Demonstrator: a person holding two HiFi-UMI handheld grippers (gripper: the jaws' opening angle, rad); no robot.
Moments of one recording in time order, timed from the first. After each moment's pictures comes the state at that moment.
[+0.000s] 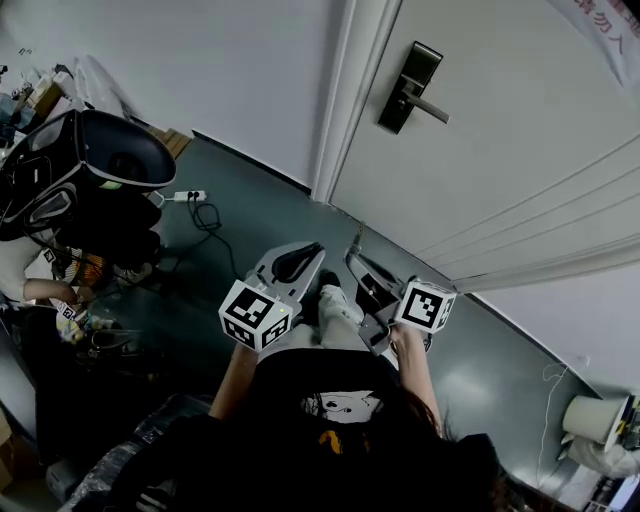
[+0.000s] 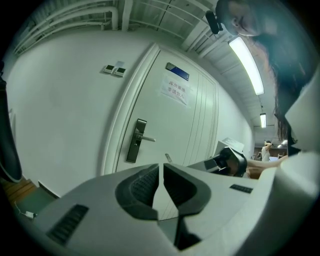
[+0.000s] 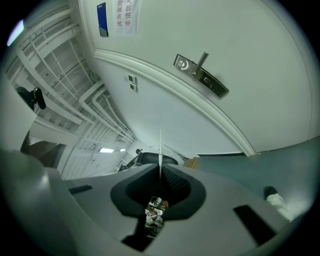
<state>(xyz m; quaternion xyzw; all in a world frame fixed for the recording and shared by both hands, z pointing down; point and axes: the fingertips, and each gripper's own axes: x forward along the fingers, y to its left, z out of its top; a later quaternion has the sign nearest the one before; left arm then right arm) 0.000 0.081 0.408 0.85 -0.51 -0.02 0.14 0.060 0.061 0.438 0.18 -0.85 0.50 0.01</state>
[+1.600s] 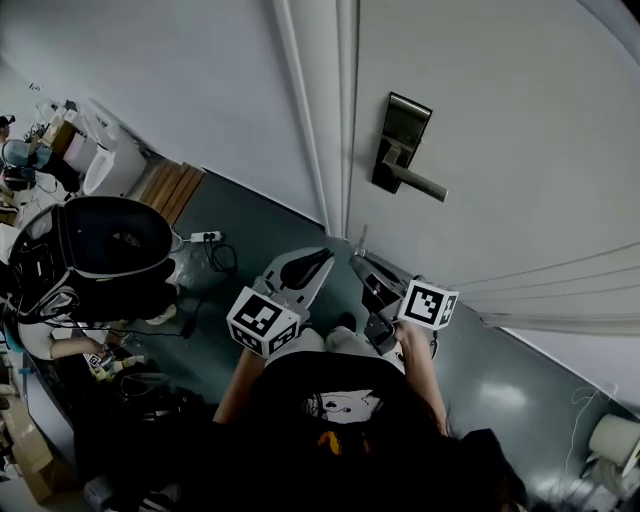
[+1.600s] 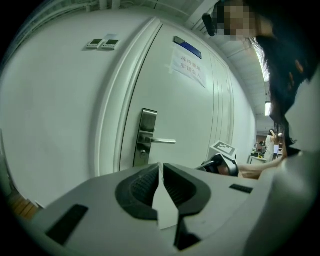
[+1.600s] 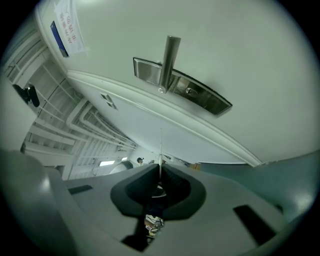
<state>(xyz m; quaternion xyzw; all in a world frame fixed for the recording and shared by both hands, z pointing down) -0.006 -0.133 0.405 0.86 -0.50 0.04 0.12 0.040 -0.156 0.470 0.16 -0.83 0.54 -0.02</state>
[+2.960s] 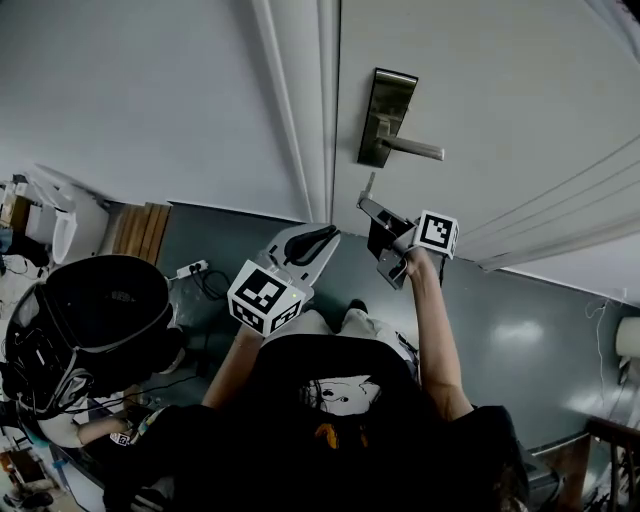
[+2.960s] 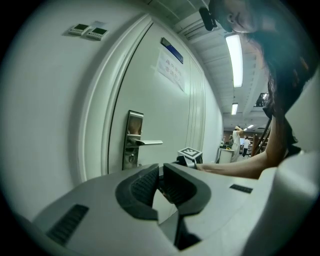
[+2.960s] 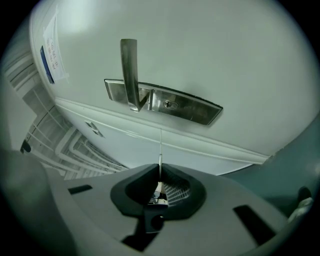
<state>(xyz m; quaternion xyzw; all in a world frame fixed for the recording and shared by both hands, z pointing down) -0.037 -0.158 0.399 0.94 -0.34 0.06 0.09 0.023 -0.250 0.495 0.25 -0.76 0.58 -0.14</state>
